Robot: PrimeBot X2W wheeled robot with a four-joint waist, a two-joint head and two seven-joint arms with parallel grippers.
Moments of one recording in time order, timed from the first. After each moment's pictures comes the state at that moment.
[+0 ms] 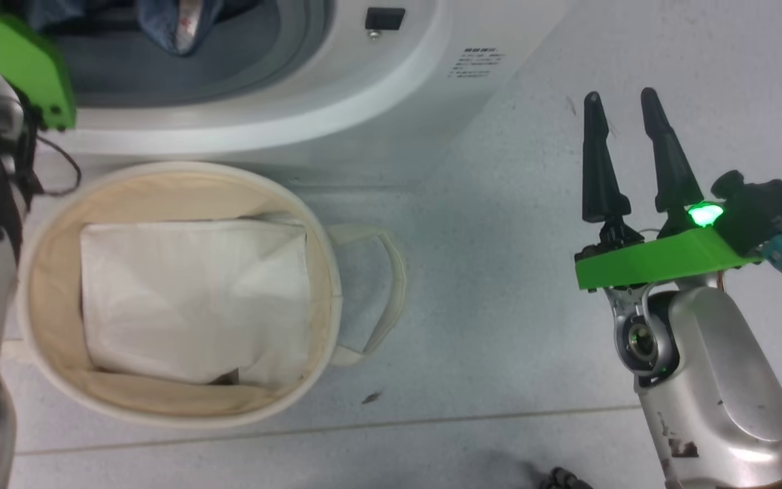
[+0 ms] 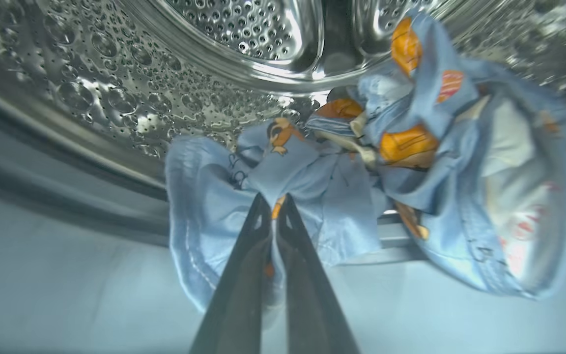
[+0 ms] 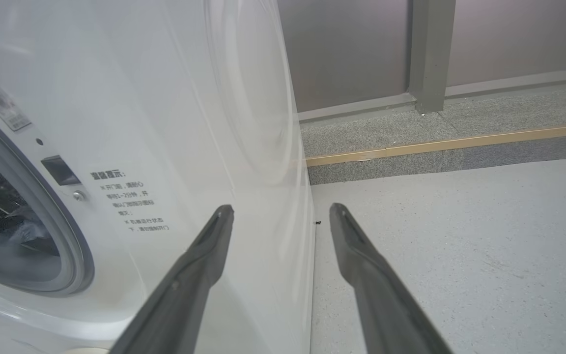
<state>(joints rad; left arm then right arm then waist) -1.38 0.29 -0.41 1.31 -0.32 0.01 -0.08 -0.50 -0.06 0.16 0.16 0.36 0.13 -0.25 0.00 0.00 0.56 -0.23</state>
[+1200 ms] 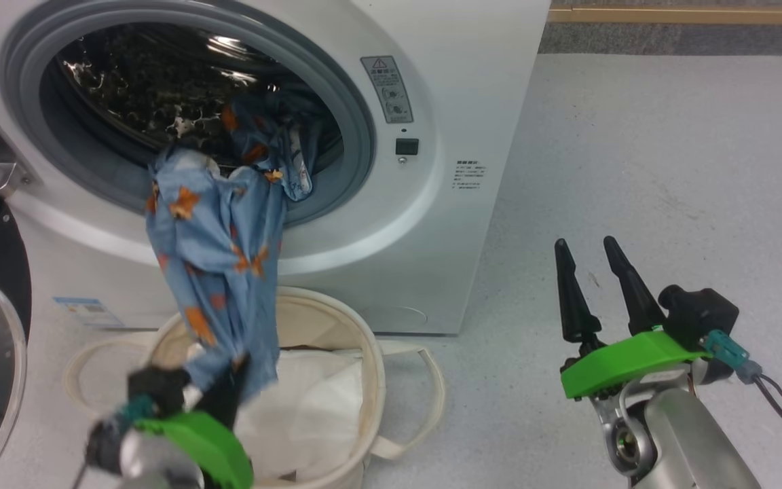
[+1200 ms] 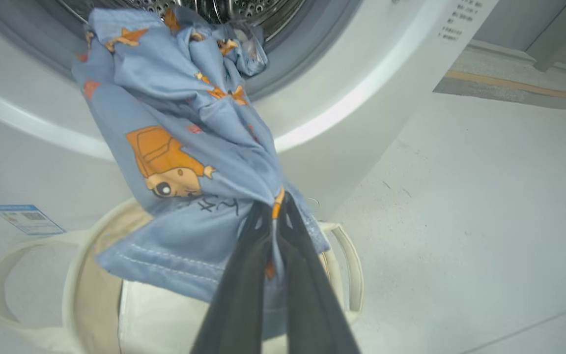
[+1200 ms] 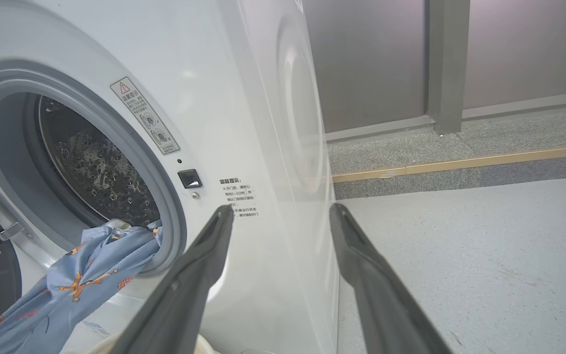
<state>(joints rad) -0.29 0.27 -0.40 0.47 -0.51 -0.07 -0.07 -0.30 -0.06 0.18 0.32 0.34 0.13 -0.25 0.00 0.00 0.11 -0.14</state>
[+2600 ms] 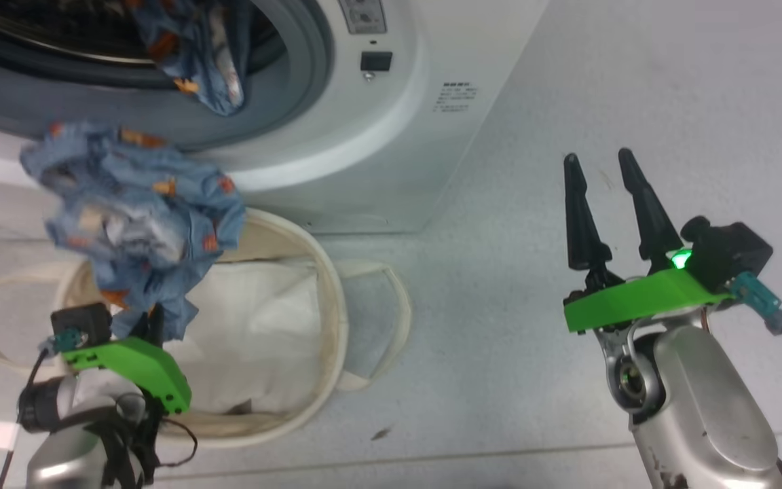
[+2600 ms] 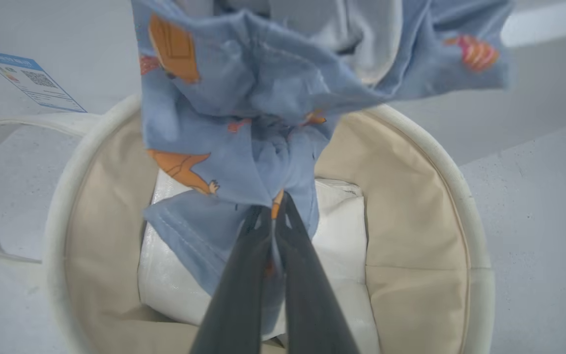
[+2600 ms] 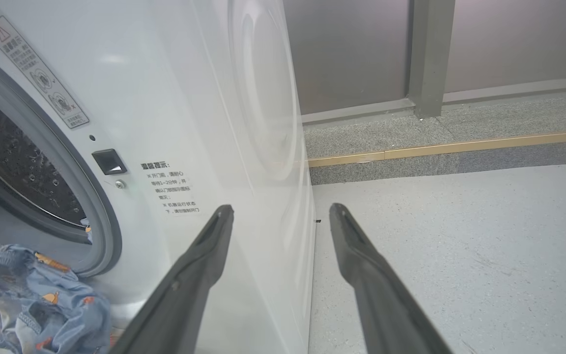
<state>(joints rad) -0.71 0.19 -0.36 1.23 -0.61 -0.12 -0.24 -0.42 -0.06 0.18 0.22 0.32 0.13 -0.25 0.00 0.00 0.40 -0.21</state>
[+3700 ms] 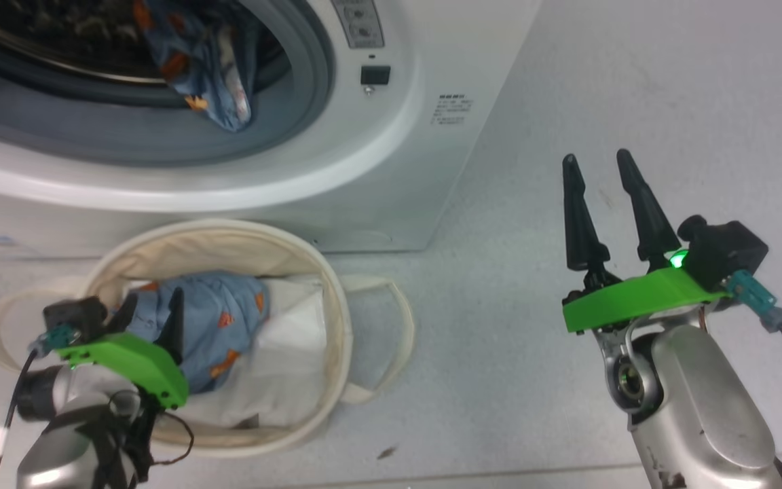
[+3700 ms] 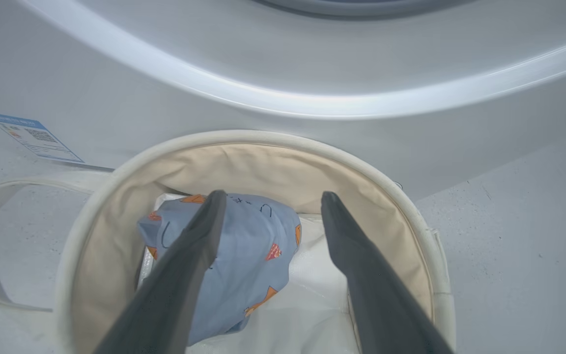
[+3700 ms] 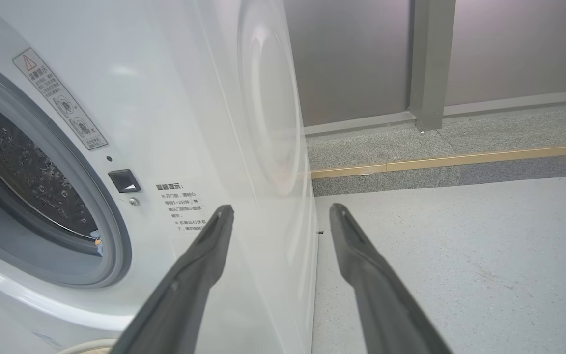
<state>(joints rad) -0.69 0.22 -0.38 1.13 -0.63 -0.12 -0.25 -0.43 -0.06 0.18 0.24 0.32 0.13 -0.25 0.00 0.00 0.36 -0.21</state>
